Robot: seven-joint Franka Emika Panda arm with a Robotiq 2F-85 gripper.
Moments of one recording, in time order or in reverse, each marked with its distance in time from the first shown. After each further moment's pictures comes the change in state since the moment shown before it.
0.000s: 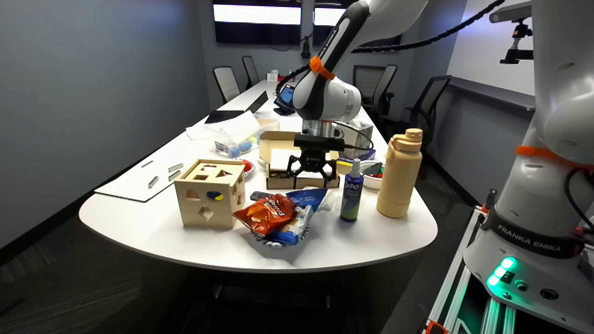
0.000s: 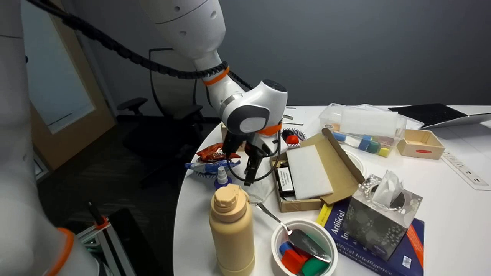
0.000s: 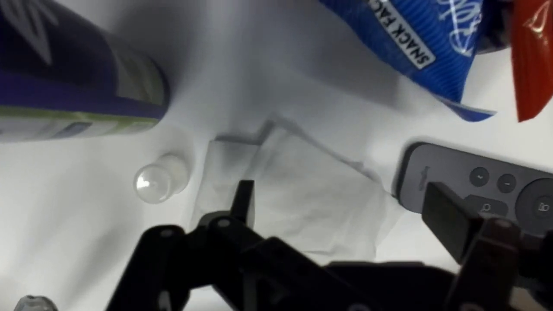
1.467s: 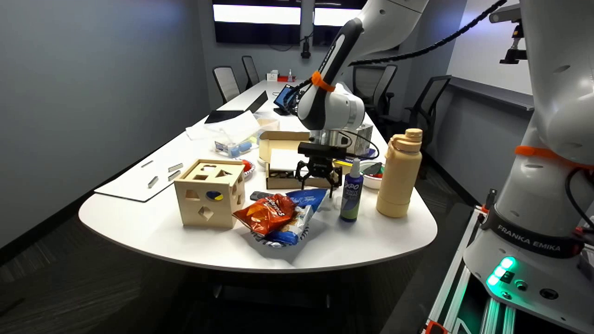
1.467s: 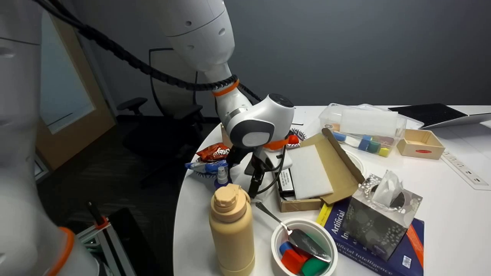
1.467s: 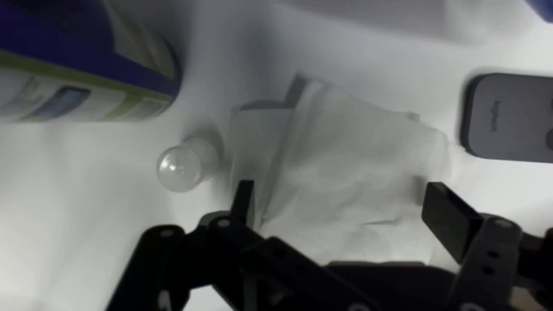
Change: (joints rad) arm 0.028 0.063 -0.077 -0.004 0.064 0.062 0.054
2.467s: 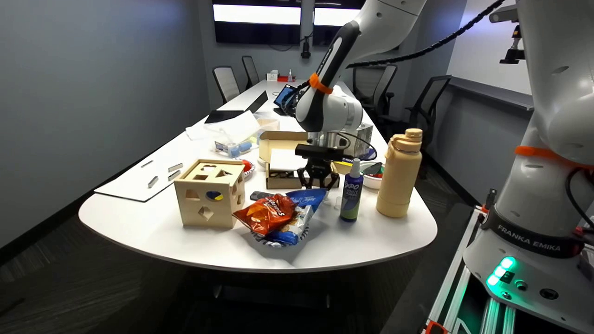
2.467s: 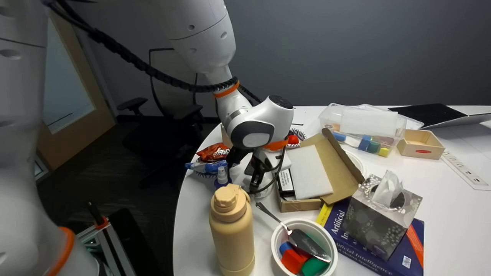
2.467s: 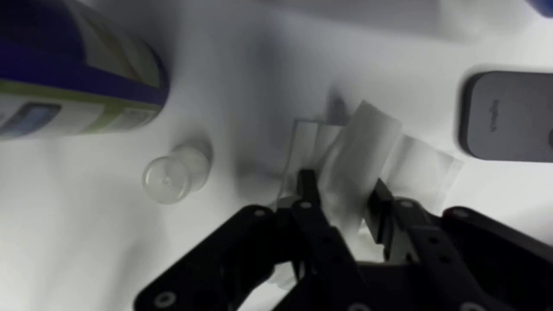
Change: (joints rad) arm 0.005 0.021 0.001 0.017 0.002 0.000 0.035
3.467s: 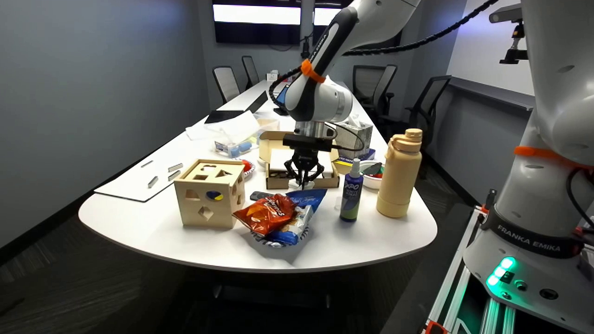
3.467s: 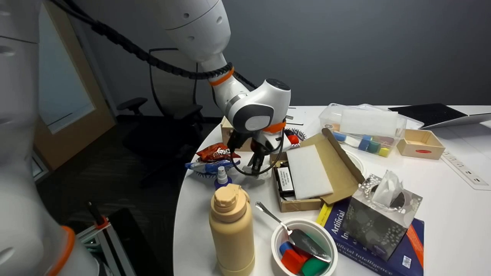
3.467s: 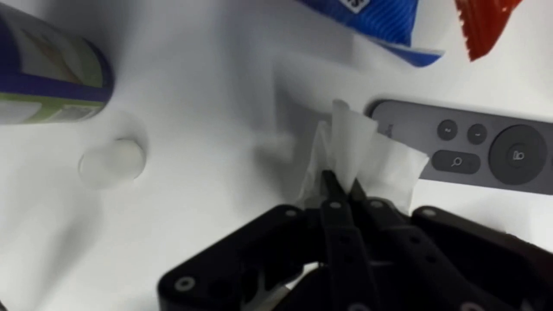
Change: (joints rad) arm 0.039 -0.029 0.010 0.067 -0.050 -0.051 0.010
